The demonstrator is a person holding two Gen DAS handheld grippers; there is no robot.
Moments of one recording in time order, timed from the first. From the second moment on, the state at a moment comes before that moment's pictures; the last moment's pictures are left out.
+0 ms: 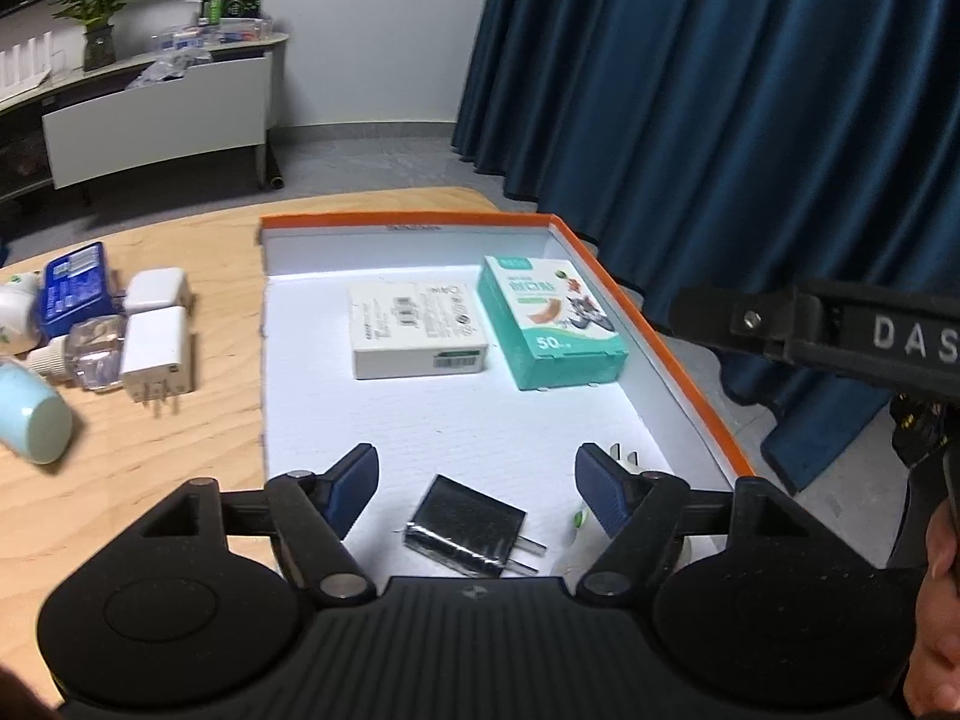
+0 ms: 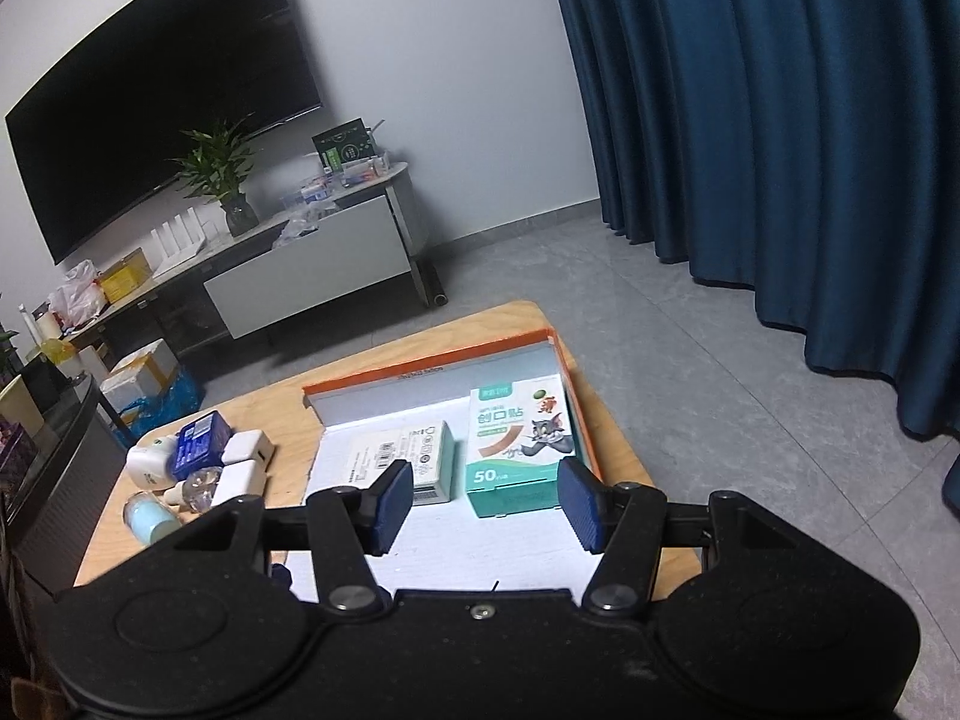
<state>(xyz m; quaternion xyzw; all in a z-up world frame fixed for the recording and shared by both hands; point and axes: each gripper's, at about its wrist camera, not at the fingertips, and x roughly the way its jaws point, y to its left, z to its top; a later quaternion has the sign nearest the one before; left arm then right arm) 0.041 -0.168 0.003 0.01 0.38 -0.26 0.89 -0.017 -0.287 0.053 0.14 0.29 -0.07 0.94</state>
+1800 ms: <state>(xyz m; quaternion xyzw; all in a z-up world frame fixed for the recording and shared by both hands) 0.058 -0.003 0.006 -0.04 0.38 -0.04 0.92 0.020 -0.157 0.034 0.07 0.35 0.07 0.93</state>
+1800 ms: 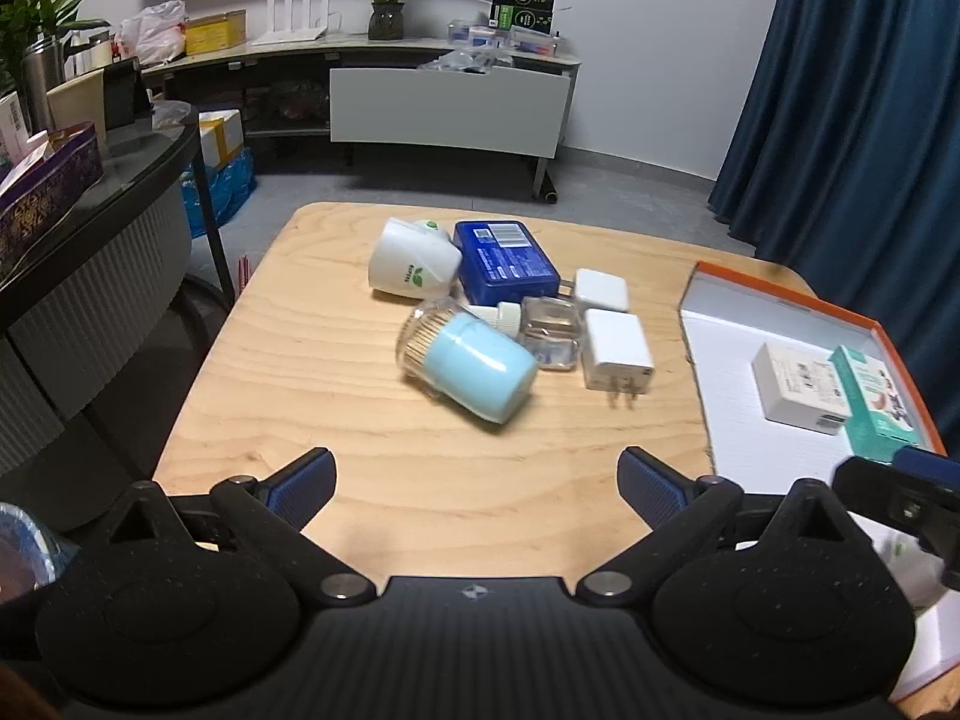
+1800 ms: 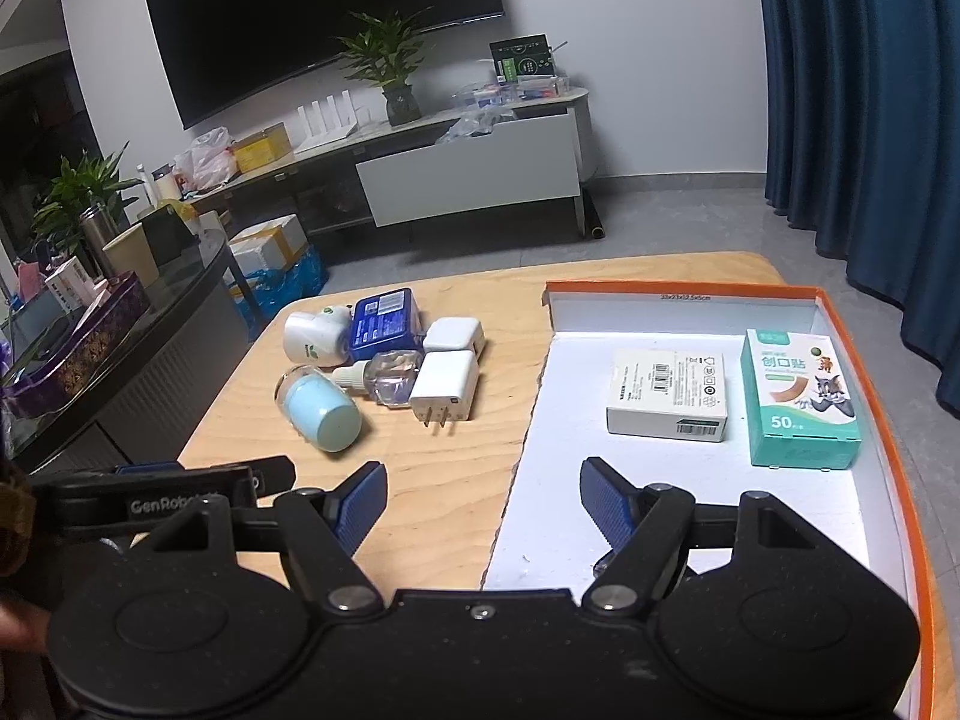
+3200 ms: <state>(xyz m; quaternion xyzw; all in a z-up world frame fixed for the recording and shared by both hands) 0.115 0.032 -0.018 -0.01 0.34 -0.10 0.94 0.168 -0.097 -0.035 0.02 0.44 0.08 0.89</state>
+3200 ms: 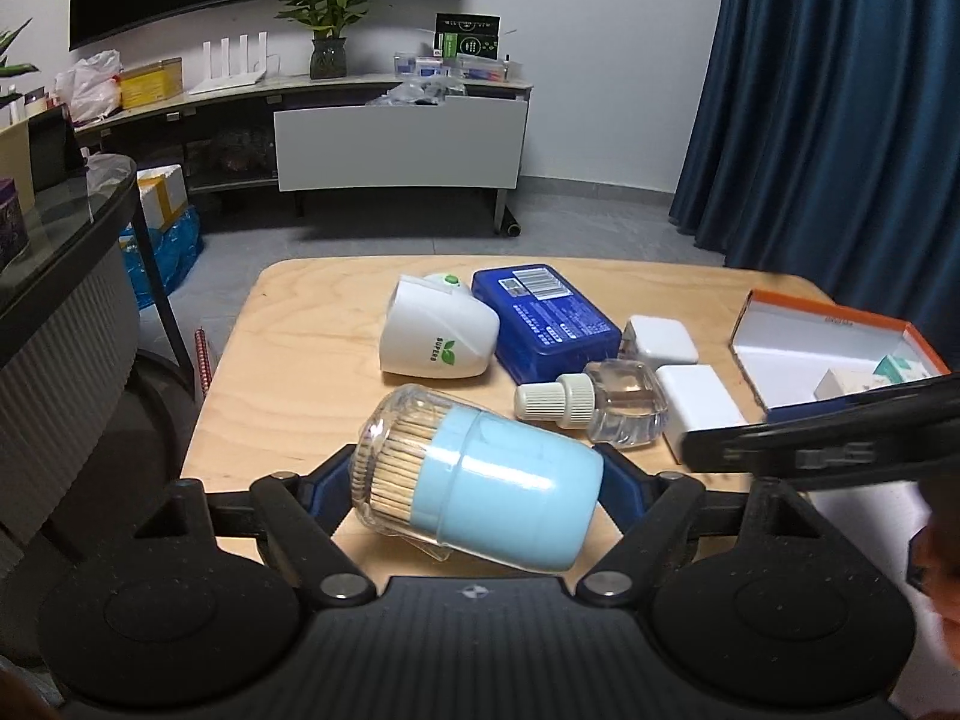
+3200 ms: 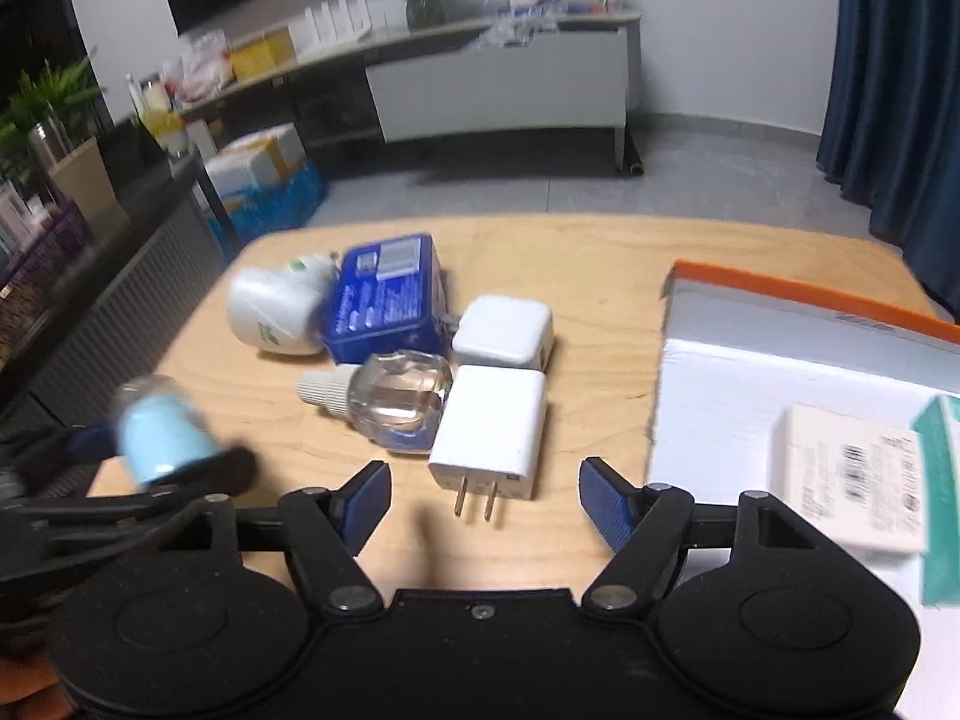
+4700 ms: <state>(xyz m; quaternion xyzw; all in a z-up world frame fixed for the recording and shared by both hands) 0.021 -0.008 0.030 -0.03 0.33 -0.08 0.94 -0.009 -0.121 0.053 0.03 0.33 0.06 0.94</state>
